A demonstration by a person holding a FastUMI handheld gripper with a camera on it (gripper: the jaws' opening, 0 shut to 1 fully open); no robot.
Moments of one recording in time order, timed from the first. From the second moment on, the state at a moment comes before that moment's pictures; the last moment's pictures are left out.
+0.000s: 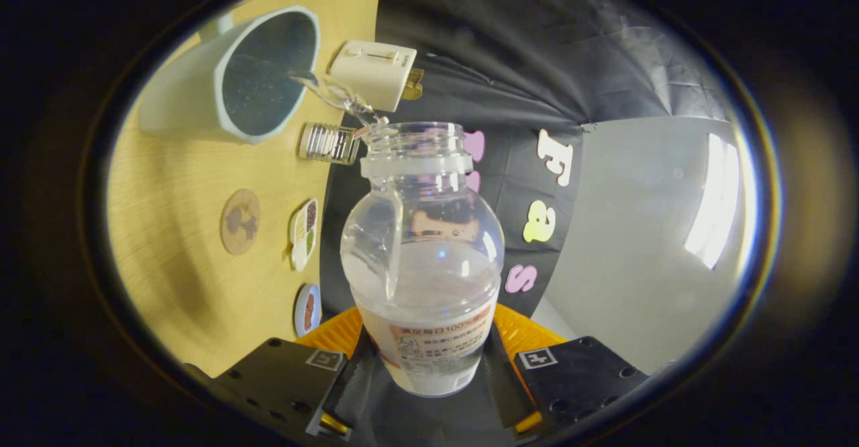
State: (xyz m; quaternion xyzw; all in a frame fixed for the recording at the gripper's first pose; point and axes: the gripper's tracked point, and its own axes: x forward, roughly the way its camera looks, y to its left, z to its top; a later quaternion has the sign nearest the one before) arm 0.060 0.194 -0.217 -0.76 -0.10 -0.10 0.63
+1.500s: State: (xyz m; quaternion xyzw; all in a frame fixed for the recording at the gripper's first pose) arm 0.046 0.222 -0.174 -0.82 -0.17 -0.12 0.54
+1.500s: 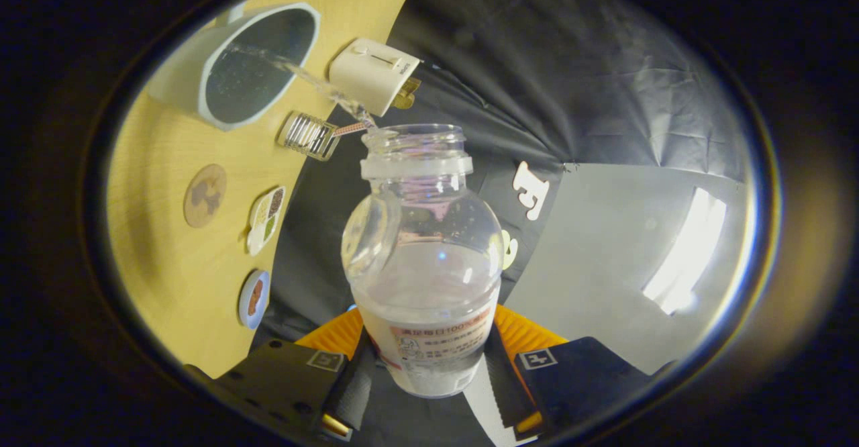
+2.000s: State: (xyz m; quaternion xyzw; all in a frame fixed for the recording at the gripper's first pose) arm 0.043 0.235 -0.159 -0.83 -0.20 -0.12 0.51
